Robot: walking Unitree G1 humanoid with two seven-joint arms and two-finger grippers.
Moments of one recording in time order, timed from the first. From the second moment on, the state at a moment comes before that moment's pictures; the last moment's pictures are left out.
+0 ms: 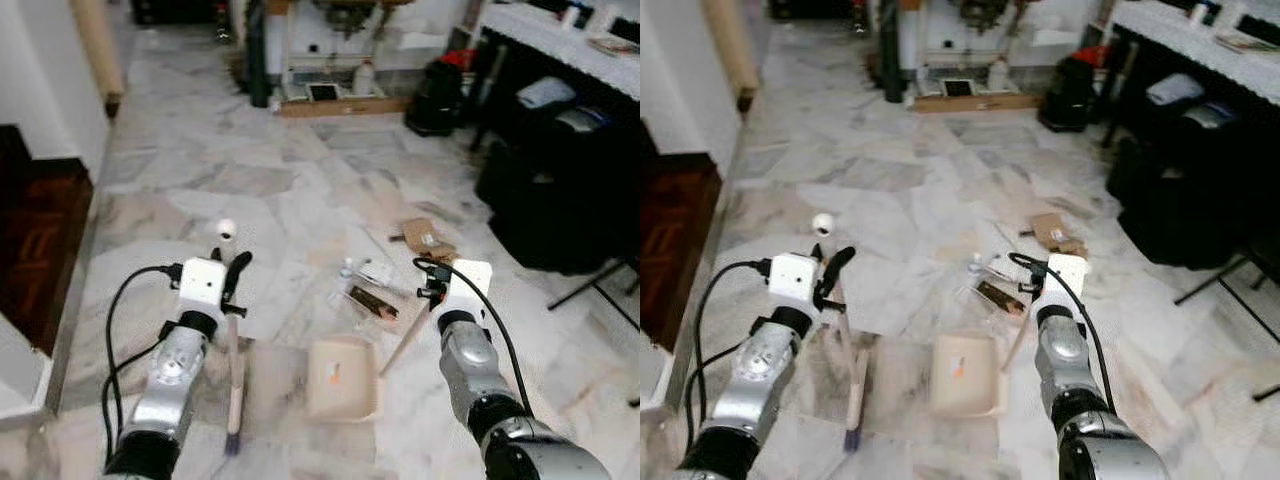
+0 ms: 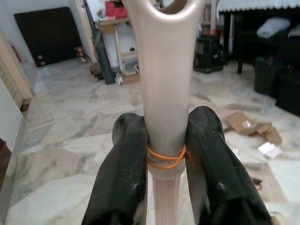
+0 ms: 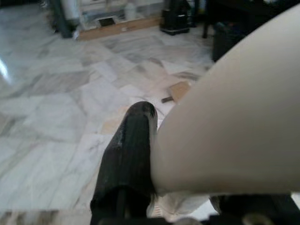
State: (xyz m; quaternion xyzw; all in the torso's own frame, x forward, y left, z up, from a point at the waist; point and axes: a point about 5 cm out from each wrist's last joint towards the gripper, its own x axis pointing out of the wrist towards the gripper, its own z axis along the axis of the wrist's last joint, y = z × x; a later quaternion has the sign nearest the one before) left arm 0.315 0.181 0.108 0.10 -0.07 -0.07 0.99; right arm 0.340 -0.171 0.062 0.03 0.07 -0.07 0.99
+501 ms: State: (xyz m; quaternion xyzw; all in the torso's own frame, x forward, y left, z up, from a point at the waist) left arm 0.332 0.179 0.109 -0.02 -0.05 -0.03 1.00; right arm 0.339 -0.161 0.061 0.03 0.07 -0.06 1.00
